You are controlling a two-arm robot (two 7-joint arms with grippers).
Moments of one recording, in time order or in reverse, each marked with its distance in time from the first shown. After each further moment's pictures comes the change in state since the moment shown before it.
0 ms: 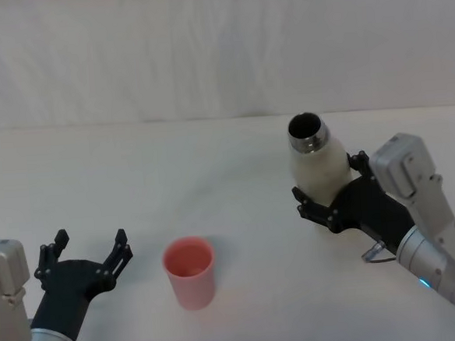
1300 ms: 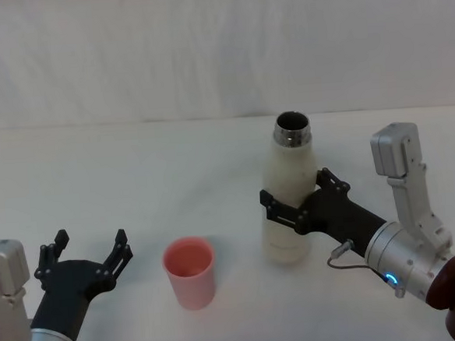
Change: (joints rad) left arm 0.000 0.000 0.000 0.000 0.000 0.000 0.000; right arm 0.099 -0.045 -0.031 0.186 0.342 0.025 0.073
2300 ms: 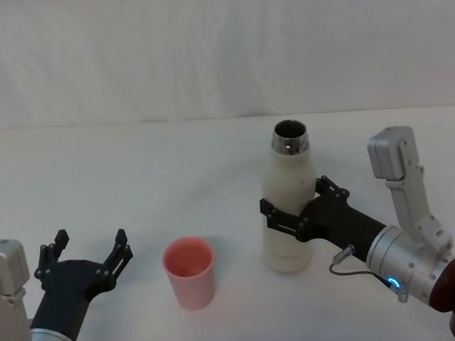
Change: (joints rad) left arm 0.000 0.000 0.000 0.000 0.000 0.000 0.000; right arm 0.016 0.071 -0.059 -0.006 0.071 0.029 -0.038
